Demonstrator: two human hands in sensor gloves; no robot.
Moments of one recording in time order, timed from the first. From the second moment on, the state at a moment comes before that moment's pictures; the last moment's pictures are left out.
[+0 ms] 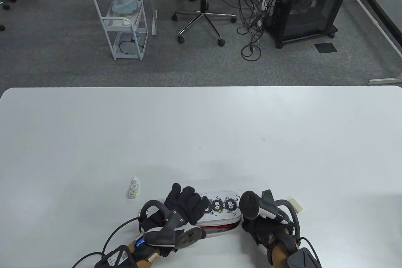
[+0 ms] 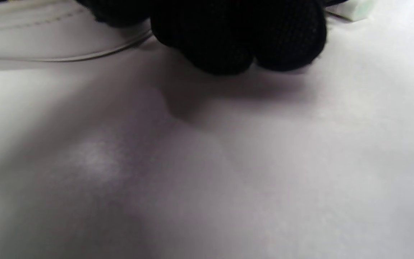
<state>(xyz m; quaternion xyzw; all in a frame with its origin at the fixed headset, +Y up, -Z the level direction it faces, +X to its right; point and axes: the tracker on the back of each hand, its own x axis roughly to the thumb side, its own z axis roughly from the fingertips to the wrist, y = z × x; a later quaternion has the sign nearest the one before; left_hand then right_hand) -0.100 -0.699 -0.246 0.11 -0.38 -0.06 0.92 0.133 -0.752 -0.282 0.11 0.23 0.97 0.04</state>
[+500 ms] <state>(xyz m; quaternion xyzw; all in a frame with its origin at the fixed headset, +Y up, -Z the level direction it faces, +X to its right) -0.087 -0.744 -0.275 -0.09 -0.30 -0.16 0.94 0.125 -0.751 -0.283 0.14 0.15 0.98 0.02</state>
